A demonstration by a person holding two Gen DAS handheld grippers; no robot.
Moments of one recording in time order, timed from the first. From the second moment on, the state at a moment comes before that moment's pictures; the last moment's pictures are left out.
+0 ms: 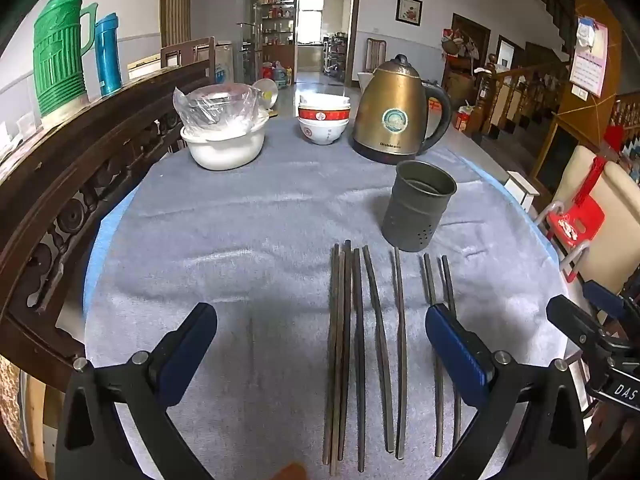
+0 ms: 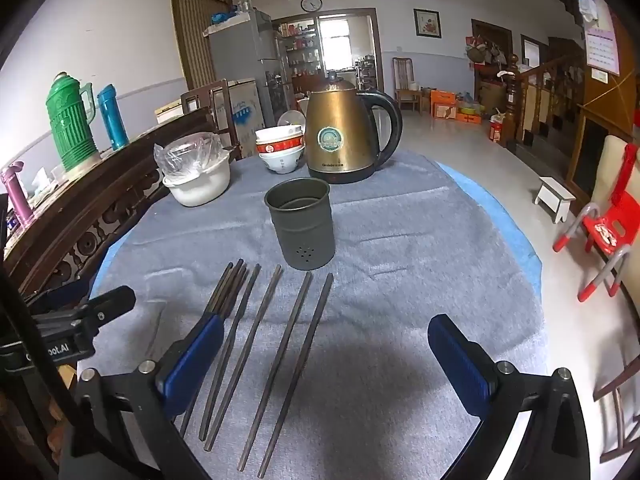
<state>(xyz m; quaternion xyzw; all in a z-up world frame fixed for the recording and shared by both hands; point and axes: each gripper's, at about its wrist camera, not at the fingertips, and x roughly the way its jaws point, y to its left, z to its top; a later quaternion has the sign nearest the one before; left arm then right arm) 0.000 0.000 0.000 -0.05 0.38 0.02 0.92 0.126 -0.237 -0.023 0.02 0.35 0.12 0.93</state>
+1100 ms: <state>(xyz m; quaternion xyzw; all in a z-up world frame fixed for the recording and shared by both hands) 0.002 0.011 -0.005 -0.05 0.40 0.03 0.91 0.129 -0.228 -0.026 0.01 0.36 0.11 0.93</state>
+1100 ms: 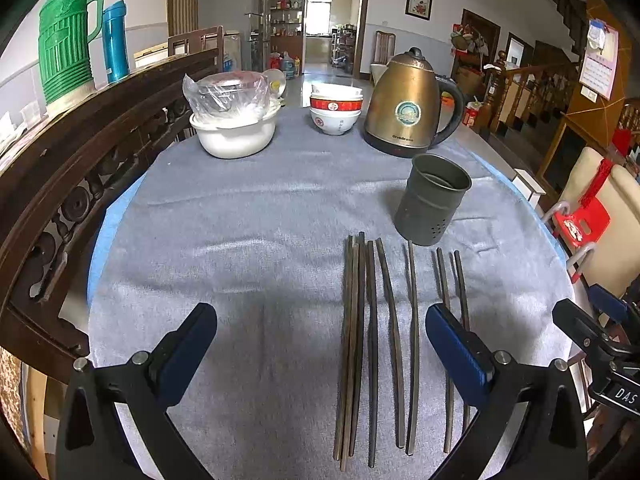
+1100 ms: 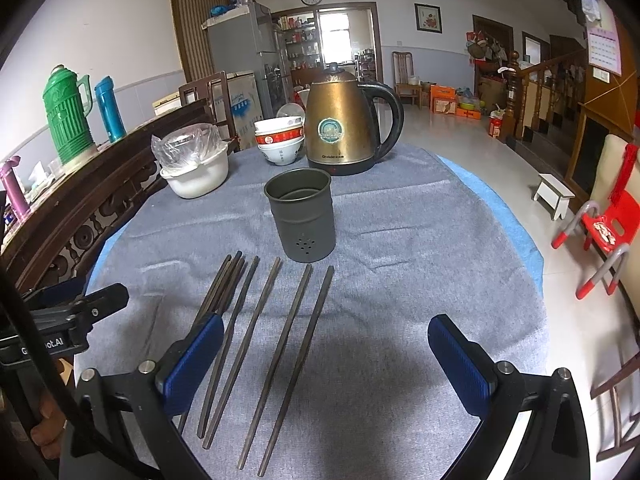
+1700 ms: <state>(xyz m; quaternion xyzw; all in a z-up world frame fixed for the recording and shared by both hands) 0.001 0.014 -0.004 -0.06 0.40 0.04 0.91 0.128 -0.229 -0.027 0.03 0.37 0.11 0.92</state>
